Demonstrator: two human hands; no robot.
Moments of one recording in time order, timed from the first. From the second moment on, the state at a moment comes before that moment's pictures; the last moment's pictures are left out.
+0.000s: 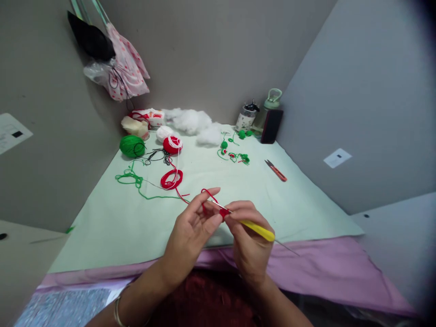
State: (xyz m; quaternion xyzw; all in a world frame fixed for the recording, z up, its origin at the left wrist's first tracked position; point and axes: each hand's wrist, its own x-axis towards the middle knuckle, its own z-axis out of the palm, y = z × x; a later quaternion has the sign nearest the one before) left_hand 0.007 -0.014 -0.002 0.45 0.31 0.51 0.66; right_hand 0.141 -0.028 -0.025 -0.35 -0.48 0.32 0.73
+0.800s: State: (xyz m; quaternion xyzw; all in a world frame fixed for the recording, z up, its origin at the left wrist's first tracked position) left_hand 0.006 -0.015 -0.008 0.46 0.35 0.56 0.60; right_hand 0.144 -0.028 -0.021 -0.38 -0.50 0.33 0.70
